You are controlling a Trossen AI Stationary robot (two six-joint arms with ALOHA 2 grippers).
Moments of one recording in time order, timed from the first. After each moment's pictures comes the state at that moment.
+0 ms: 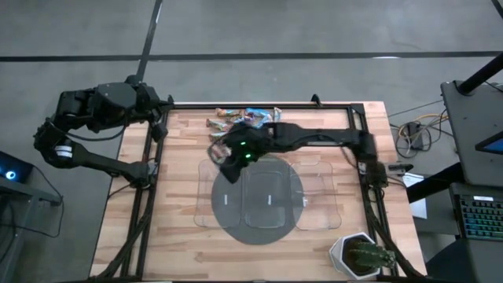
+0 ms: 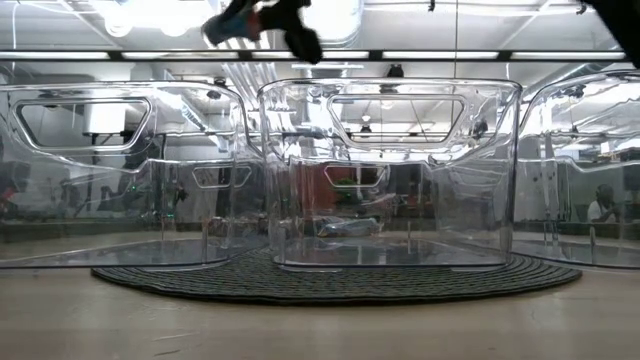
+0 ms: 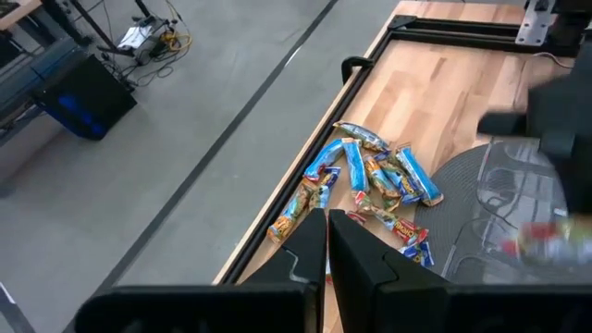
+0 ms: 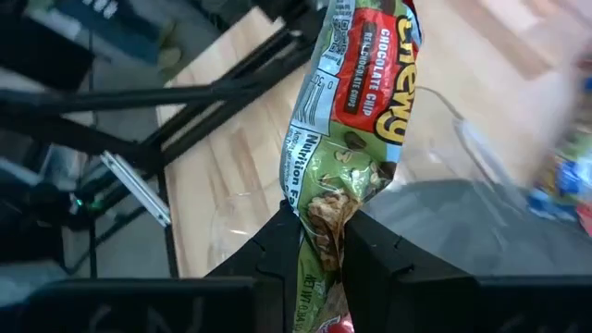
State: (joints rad) left arm 0.14 1.02 1.75 -1.33 -0.49 -0.05; right arm -0.01 2.11 2.12 -0.74 -0.18 0.63
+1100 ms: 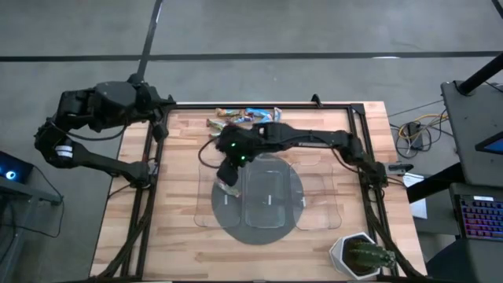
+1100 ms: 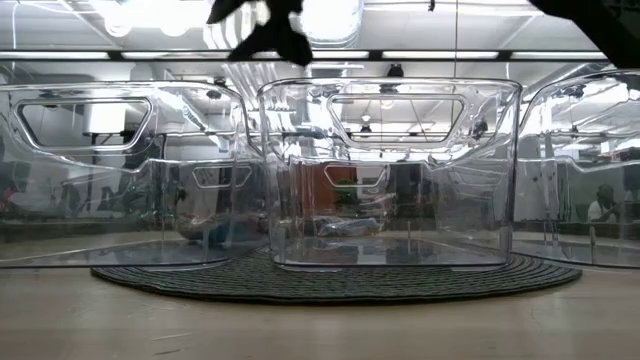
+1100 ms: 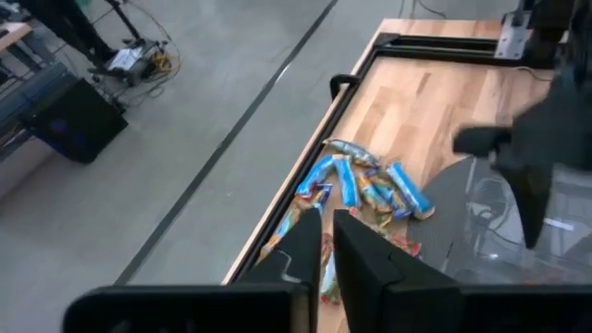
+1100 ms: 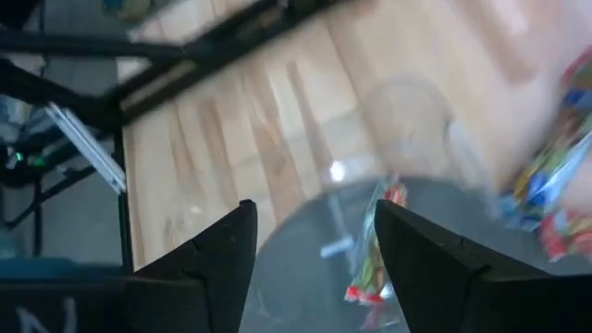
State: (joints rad) left arm 0.14 1.03 1.75 -1.27 -0.46 0.00; right arm -0.01 2.20 2.34 -0.93 -0.14 0.49
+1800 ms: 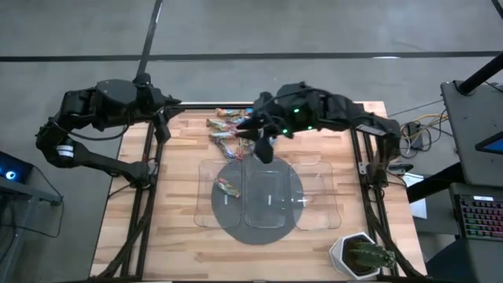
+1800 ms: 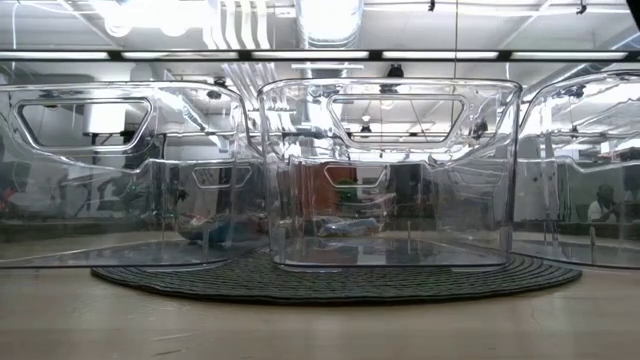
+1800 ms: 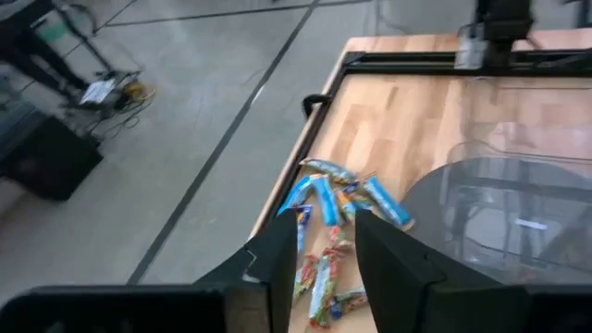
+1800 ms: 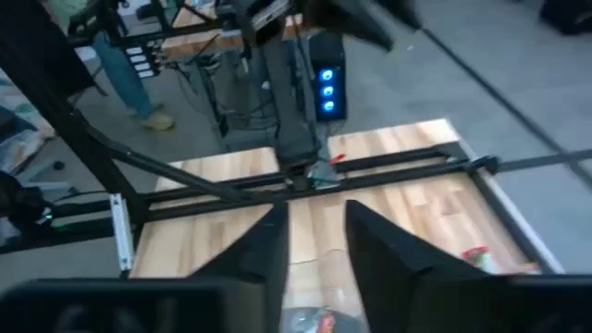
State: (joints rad) left arm 0.14 1.04 1.75 -1.20 -0.38 0.10; right arm -0.01 1.85 2.34 -0.88 0.01 0.17
